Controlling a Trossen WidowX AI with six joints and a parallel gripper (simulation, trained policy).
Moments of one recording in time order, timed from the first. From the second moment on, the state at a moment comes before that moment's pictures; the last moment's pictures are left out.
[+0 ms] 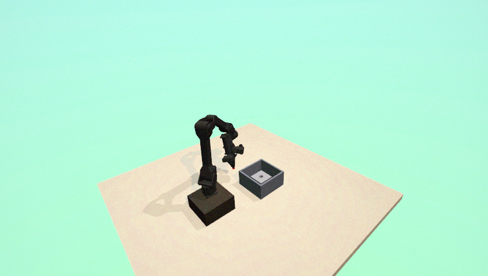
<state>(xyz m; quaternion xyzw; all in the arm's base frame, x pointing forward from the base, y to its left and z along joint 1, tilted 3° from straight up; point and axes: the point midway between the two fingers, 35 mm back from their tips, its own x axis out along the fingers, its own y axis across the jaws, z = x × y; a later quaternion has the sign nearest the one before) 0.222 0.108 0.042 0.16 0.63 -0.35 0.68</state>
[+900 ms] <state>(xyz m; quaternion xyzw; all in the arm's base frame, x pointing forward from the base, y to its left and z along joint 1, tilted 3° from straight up) 0.306 0.012 0.069 0.23 0.57 -0.41 0.68</state>
